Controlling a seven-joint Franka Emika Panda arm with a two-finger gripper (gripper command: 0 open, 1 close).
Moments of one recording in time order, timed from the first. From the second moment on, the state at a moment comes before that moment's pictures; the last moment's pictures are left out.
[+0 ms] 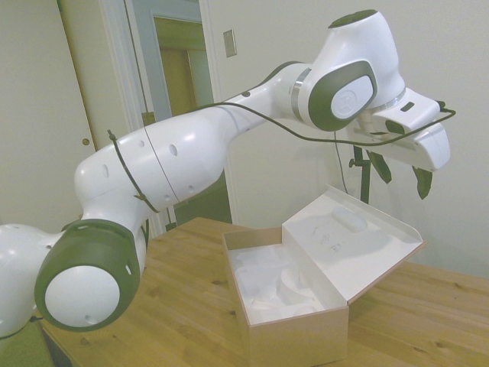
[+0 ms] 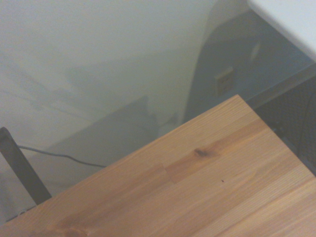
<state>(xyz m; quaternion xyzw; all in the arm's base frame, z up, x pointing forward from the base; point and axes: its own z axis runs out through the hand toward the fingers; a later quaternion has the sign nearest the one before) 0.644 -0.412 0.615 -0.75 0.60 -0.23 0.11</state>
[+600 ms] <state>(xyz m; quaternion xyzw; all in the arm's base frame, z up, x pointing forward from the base) 0.655 -0.434 0.548 -0.75 0.63 -0.19 0.11</state>
